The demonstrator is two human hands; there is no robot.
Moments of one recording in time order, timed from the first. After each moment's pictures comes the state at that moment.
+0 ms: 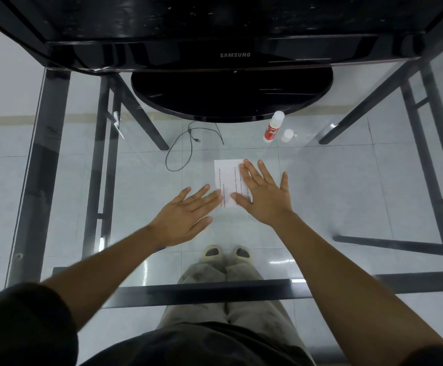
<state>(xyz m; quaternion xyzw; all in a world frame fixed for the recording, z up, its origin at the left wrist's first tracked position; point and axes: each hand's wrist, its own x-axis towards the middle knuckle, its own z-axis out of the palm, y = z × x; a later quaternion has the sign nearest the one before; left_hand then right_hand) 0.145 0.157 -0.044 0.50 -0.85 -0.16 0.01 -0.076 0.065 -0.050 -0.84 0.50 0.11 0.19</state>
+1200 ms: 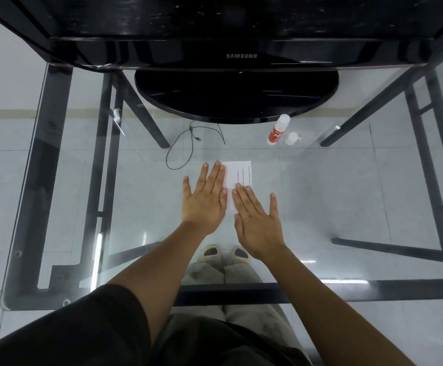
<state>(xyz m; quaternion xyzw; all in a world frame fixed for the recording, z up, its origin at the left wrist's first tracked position) 0.088 0.125 -0.063 0.74 -0.66 -0.14 -0.03 -0.064 0.125 -0.050 -0.86 0.48 0.14 0.10</state>
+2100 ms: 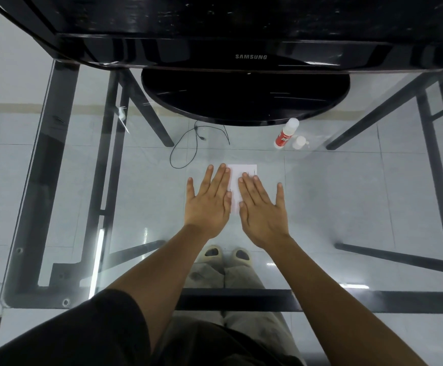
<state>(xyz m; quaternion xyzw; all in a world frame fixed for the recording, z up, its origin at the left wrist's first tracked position) 0.089 0.126 -0.065 0.74 -0.66 -0.13 -0.03 -0.057 0.096 -0.047 -0.85 0.50 0.13 0.08</state>
